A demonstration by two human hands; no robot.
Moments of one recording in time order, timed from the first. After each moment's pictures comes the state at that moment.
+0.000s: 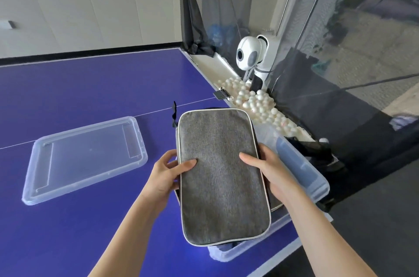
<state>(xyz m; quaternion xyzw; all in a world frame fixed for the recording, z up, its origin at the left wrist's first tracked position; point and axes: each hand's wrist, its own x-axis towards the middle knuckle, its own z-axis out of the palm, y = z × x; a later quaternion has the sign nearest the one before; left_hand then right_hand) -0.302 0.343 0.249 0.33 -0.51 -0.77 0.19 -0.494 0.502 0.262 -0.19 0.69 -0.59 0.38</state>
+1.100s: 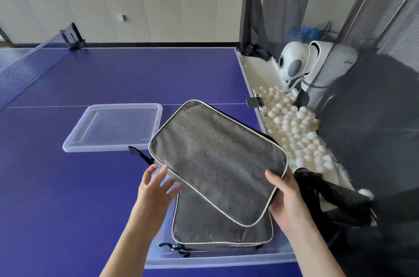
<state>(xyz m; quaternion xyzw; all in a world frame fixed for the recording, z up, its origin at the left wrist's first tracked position) -0.398 0.453 0.224 0.39 -0.29 -0.73 0.48 -0.641 0.552 0.242 -0.16 0.45 -0.71 0.53</state>
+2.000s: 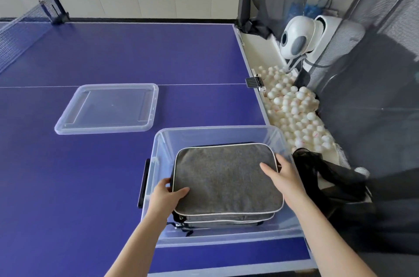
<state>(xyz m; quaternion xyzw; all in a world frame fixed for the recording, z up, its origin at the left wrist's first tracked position) -0.392 0.460 0.154 0.66 -0.43 -0.58 0.19 -0.676 0.534 0.158 -0.28 0.77 -0.44 0.37</state>
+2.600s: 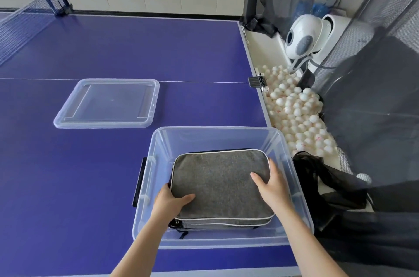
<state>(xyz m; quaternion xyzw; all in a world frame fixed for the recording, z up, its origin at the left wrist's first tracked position) -0.408 0.465 0.137 0.69 -0.50 -0.51 0.08 -0.661 0.533 0.138 -0.36 0.83 -0.31 0.28</state>
